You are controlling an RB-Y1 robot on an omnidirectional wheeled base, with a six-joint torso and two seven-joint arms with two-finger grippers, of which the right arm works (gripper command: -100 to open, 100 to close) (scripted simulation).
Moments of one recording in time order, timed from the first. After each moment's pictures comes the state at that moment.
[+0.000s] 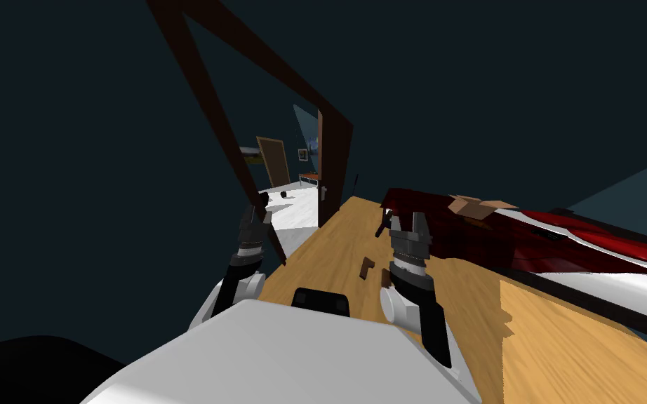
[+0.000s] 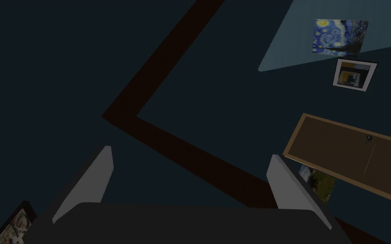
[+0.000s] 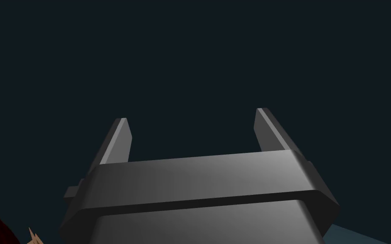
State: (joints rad) arm 0.51 0.00 0.01 -2.34 -0.02 -0.48 0.03
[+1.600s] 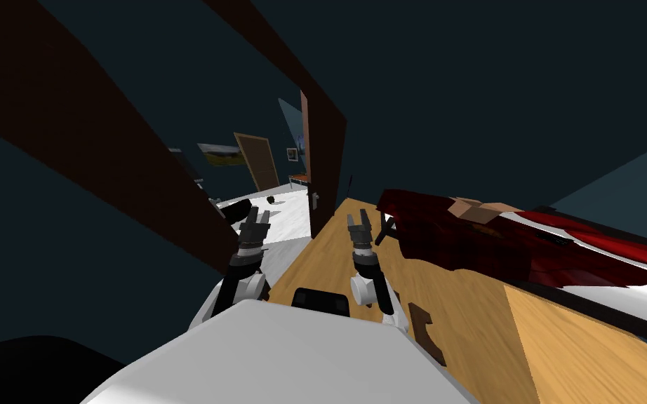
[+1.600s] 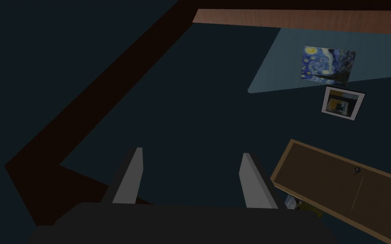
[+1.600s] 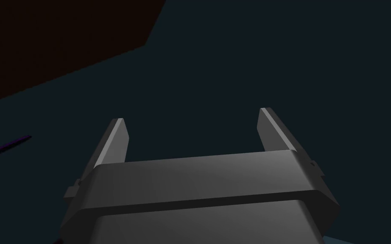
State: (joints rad) arm 0.30 -0.10 0.33 -2.09 -0.04 -0.47 -0.05
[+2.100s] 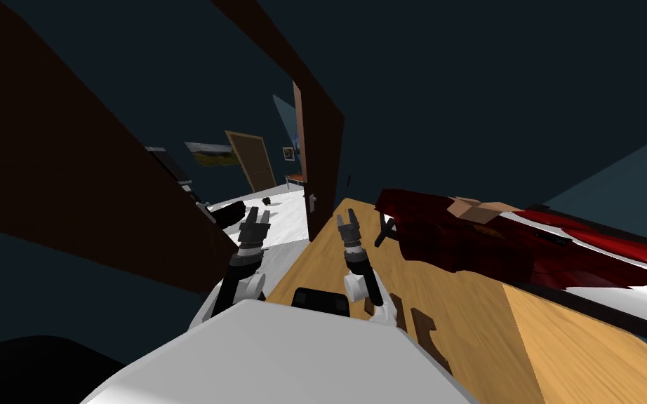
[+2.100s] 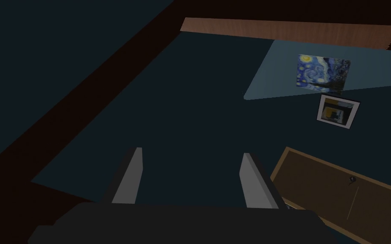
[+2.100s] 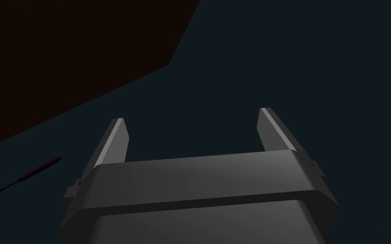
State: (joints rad) arm 0.22 -0.13 0.41 -2.02 -0.05 -0.45 -0.08
